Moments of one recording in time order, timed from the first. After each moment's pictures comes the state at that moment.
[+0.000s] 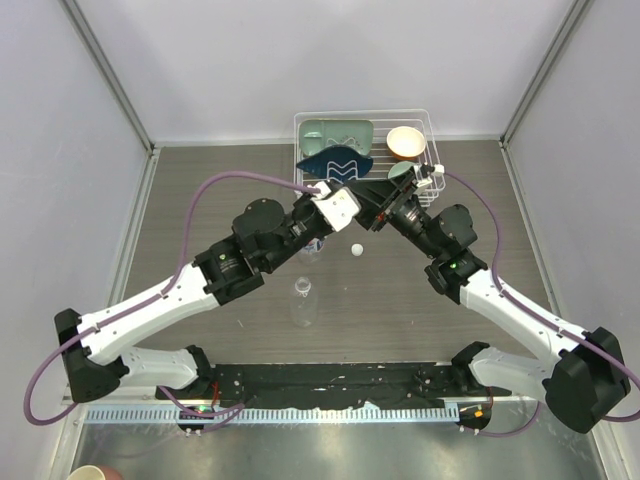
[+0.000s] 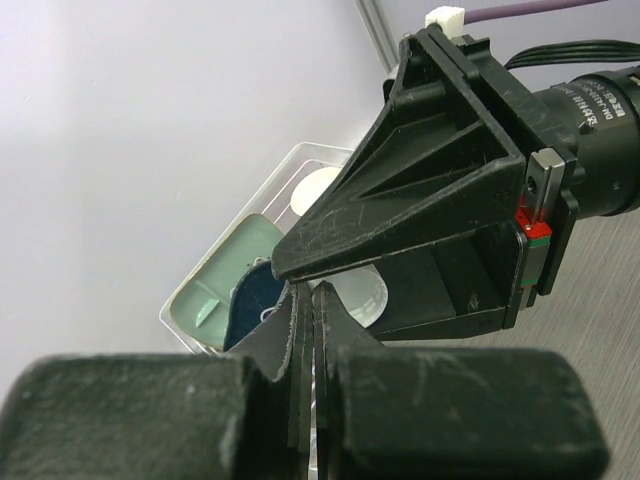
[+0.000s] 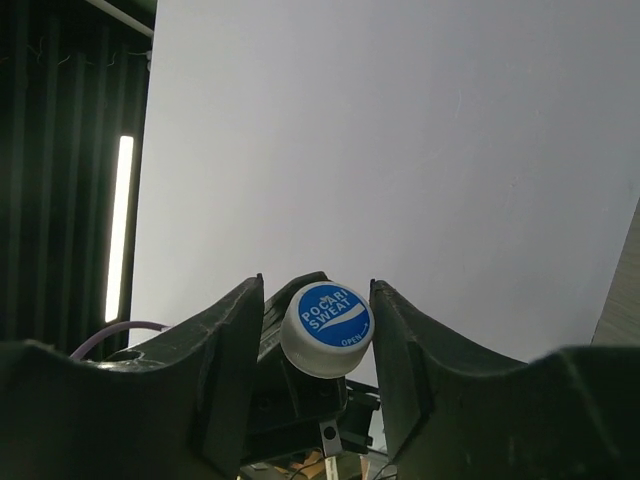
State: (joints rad) left arm -1.03 1.21 1.22 0.03 -0.21 0.50; right arm 0.58 1.09 0.74 0.68 -0.27 1.64
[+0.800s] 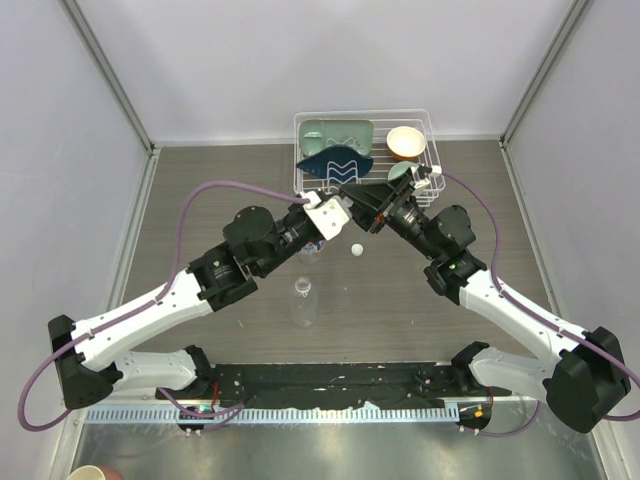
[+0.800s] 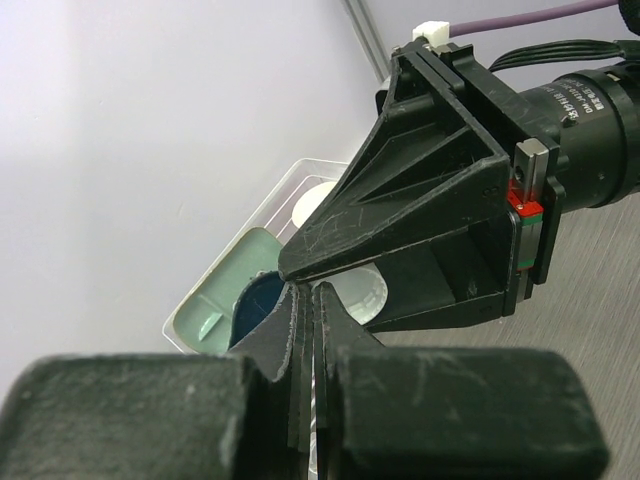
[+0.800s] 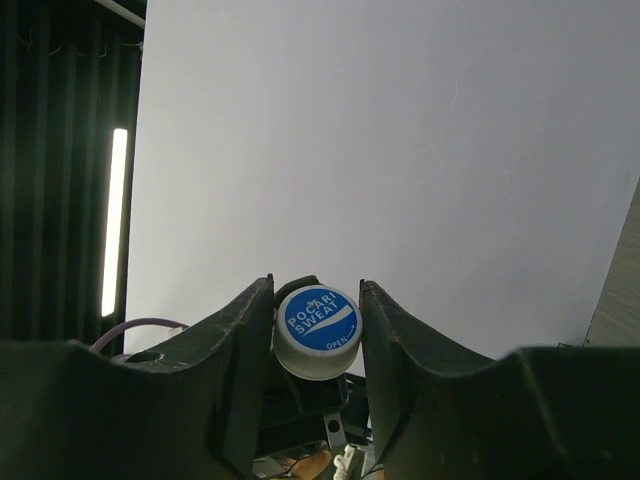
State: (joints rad) left arm -1.03 1.15 1.14 0.10 -0.16 0.52; right arm 0.58 1.09 0.74 0.67 -0.28 1.63
